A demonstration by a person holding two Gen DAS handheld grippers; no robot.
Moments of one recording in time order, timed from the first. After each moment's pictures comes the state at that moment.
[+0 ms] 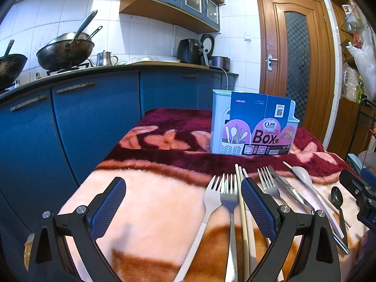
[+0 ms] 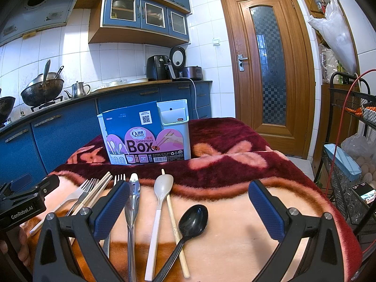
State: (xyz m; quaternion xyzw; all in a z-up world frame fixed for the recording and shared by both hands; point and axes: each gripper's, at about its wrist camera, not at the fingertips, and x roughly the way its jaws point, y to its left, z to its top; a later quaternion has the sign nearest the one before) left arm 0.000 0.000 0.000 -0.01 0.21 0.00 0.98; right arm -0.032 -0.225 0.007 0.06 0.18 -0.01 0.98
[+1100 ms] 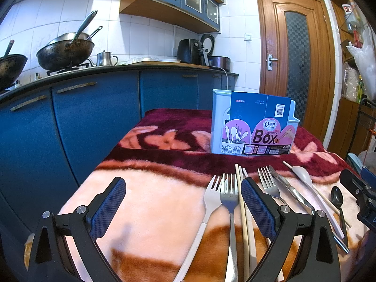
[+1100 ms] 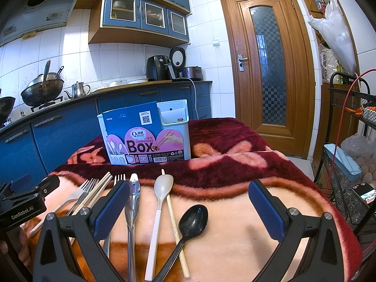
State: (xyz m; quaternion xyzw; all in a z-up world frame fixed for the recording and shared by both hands) left arm 0.000 0.000 0.000 -0.01 0.21 0.00 0.98; right arm -0.032 -0.224 0.007 0.06 0.18 -0.01 0.98
